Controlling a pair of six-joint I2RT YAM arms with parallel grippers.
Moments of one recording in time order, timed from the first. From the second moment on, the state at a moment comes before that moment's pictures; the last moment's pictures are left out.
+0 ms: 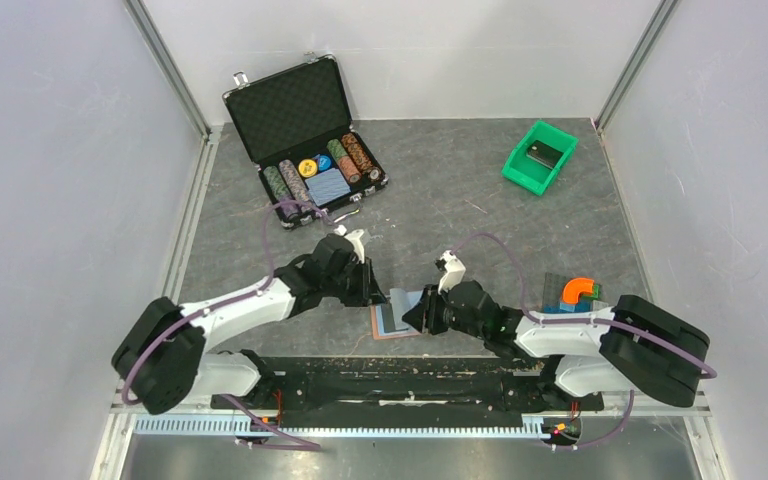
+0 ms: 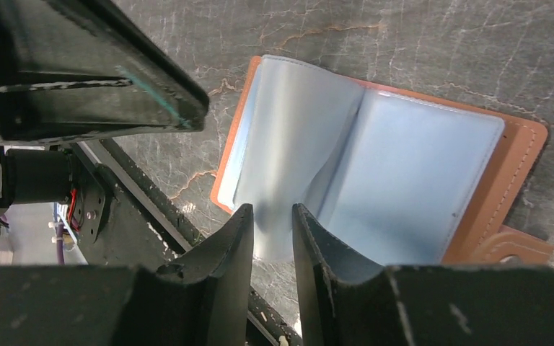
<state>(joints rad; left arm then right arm) -0.72 1.24 0.59 -0.13 0.26 -0.69 1.00 1.30 0.30 0.50 0.04 0.79</state>
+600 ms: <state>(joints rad) -0.73 1.45 0.61 0.16 0.41 -0.73 0.97 1.24 0.28 0.41 0.07 0.78</state>
